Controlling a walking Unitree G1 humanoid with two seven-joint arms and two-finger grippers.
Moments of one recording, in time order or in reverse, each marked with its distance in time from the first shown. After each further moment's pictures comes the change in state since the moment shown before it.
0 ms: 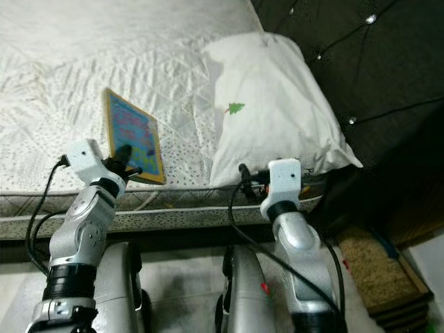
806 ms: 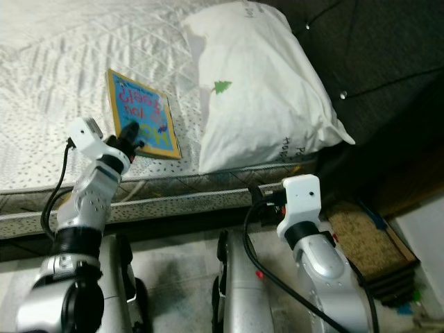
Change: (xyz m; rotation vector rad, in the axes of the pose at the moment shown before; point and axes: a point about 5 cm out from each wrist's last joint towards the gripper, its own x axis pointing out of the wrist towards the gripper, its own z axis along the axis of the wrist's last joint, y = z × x) left arm 0.039 -0.009 0.023 -0.234 -0.035 -0.115; right arm -0.046 -0.012 0.008 -0.046 0.079 0.044
